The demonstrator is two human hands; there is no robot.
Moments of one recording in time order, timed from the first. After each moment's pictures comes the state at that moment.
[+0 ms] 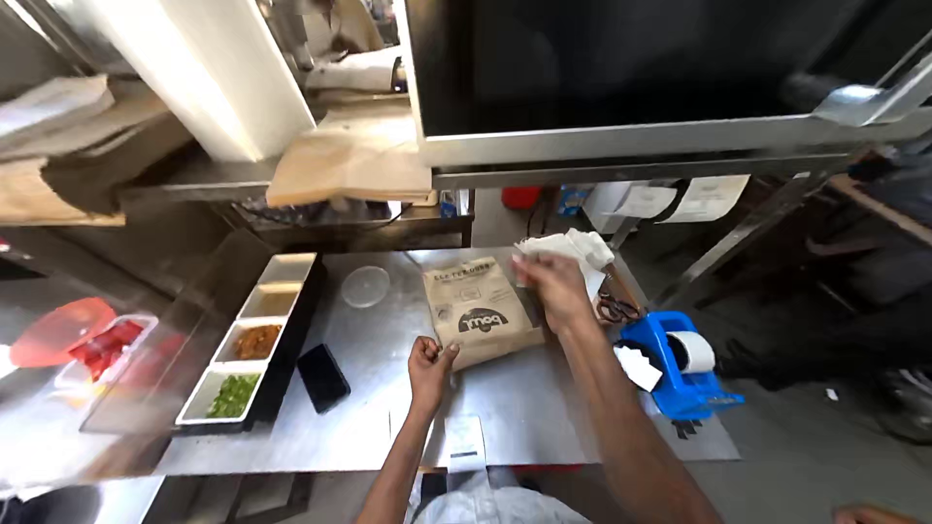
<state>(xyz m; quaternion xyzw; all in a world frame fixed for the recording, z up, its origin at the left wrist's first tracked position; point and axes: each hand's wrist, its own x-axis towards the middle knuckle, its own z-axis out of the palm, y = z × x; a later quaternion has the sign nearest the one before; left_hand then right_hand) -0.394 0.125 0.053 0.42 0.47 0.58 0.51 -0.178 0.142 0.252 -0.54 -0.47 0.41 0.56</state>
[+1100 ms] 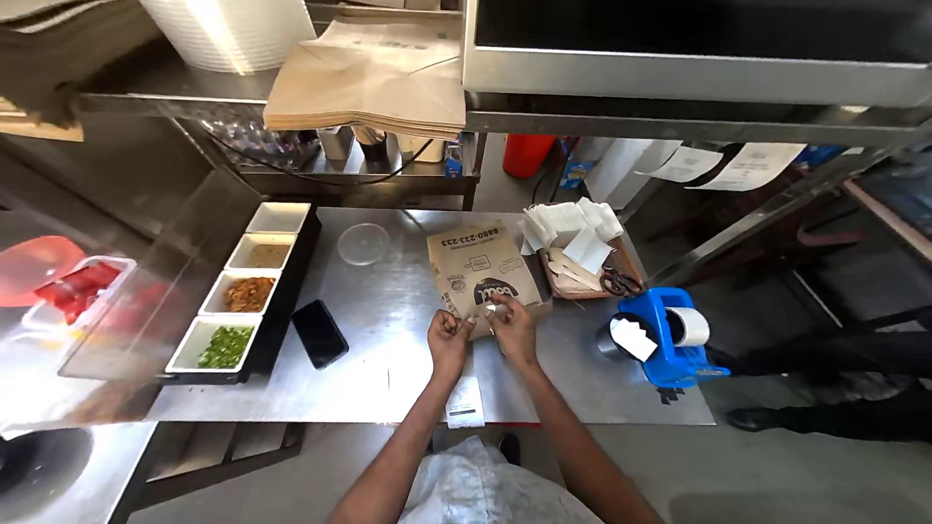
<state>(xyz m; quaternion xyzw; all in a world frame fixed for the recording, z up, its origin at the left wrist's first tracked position) -0.364 0.106 0.032 0.39 0.49 0.58 0.52 -0.224 0.109 0.056 -0.70 -0.48 0.32 0.43</state>
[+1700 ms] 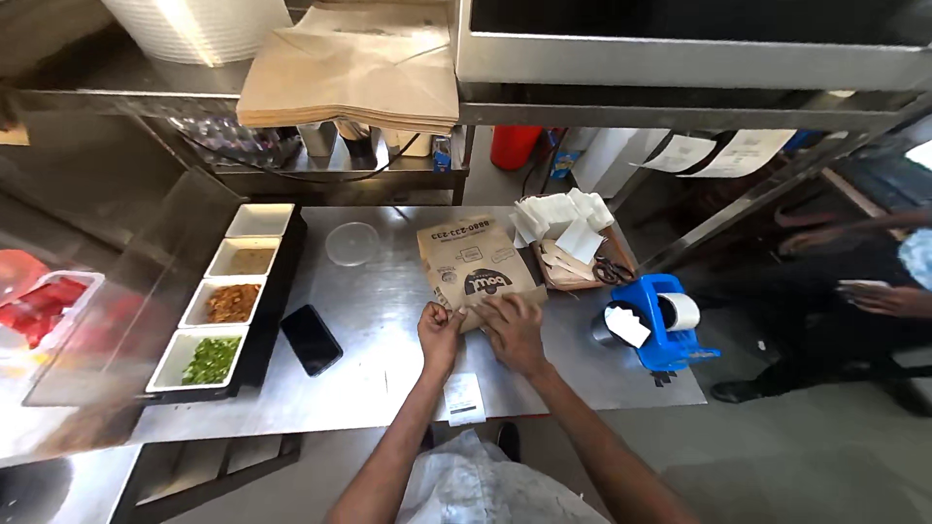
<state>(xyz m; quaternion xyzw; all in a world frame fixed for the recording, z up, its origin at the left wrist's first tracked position) -0.376 0.114 0.047 0.38 0.47 0.57 0.55 -0.199 0.085 0.038 -0.58 -0.77 -0.06 0.26</state>
